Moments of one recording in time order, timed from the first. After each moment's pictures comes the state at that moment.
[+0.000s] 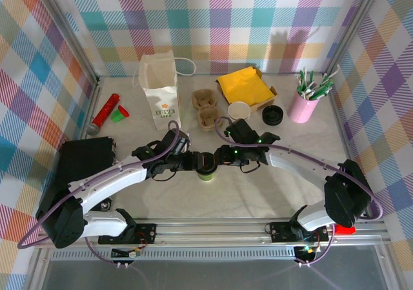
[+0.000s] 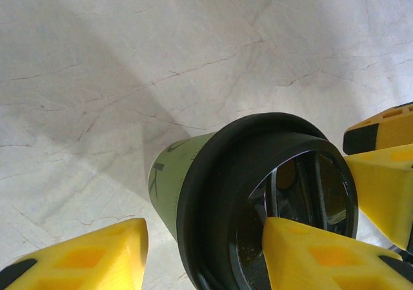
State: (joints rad) left arm -0.74 1.24 0.82 -0.47 0.10 -0.71; right arm 0.76 1.44 0.99 -0.58 -0.22 0.67
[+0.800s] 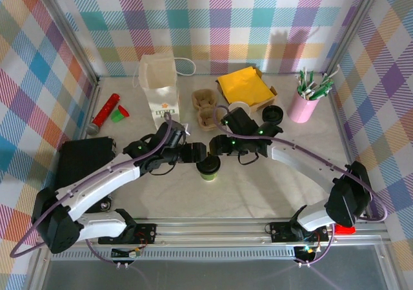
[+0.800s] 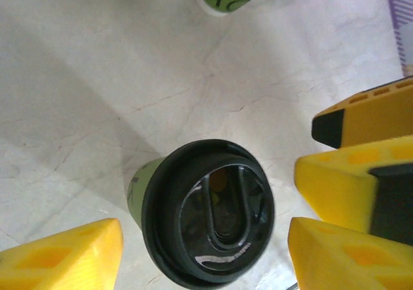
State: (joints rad) left arm -0.74 1.18 0.97 -0.57 0.09 -0.69; right arm 0.78 1.44 1.20 -0.74 -0.13 0.62
